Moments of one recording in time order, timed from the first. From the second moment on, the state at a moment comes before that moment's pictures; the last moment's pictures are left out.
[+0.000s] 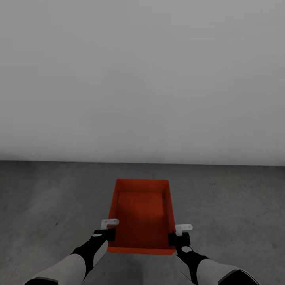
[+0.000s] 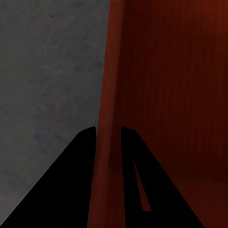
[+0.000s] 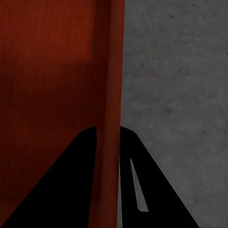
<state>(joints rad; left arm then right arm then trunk) -0.68 -0.10 -0.09 -0.21 0.13 0.07 0.18 -0.71 0.13 0.37 0.01 -0.27 -0.30 -0.21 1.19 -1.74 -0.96</state>
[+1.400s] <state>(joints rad) -0.68 -0.10 -0.09 -0.21 0.13 0.07 0.18 -0.71 0.13 0.37 0.01 -0.27 -0.30 -0.21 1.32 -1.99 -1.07</state>
